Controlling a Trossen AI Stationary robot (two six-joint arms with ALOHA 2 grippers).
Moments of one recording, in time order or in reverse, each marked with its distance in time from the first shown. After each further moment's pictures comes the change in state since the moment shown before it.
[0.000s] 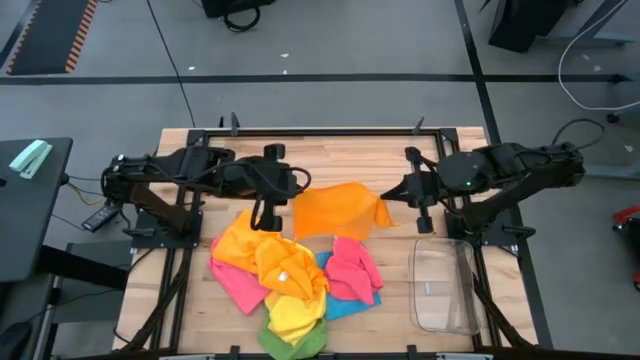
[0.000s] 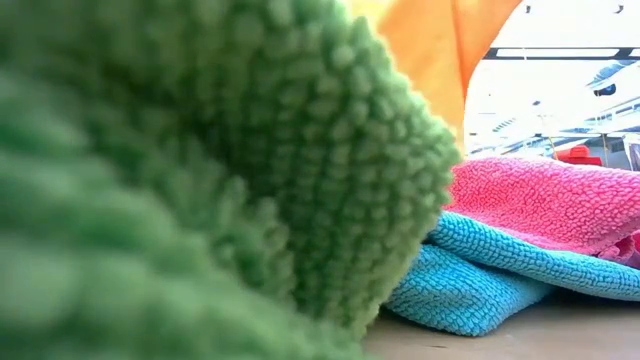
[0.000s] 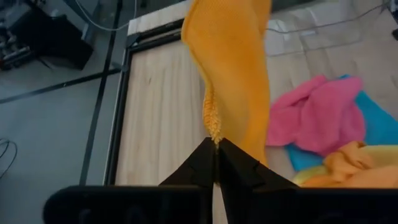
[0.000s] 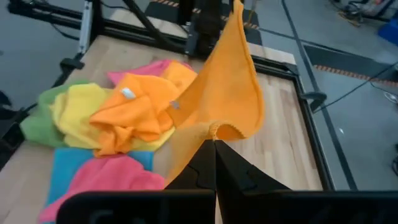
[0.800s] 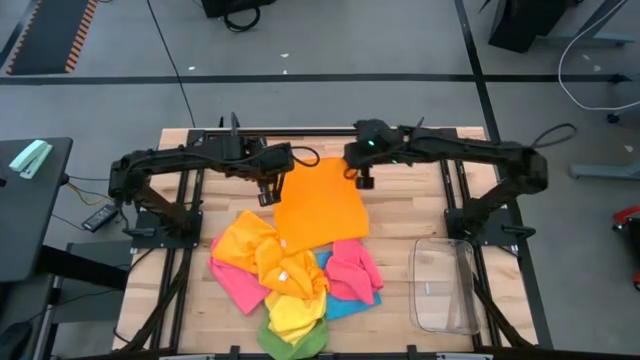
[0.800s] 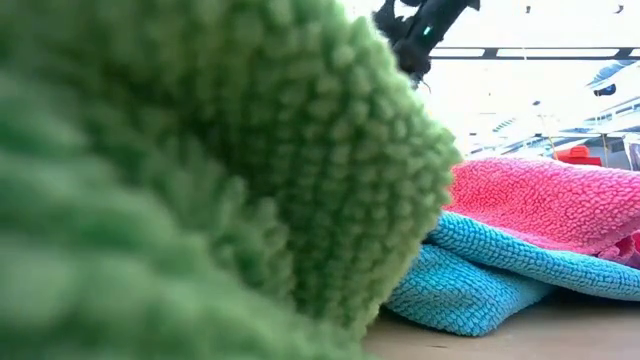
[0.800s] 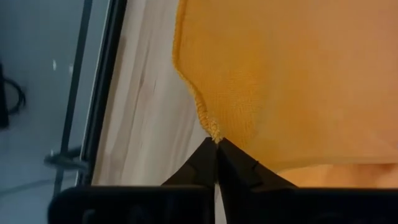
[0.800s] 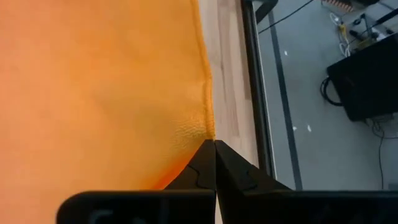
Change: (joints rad) left arm 0.326 0.009 -0.377 -0.148 -0.004 -0.173; right arm -0.562 0.378 -0.130 0.283 -0.111 -0.369
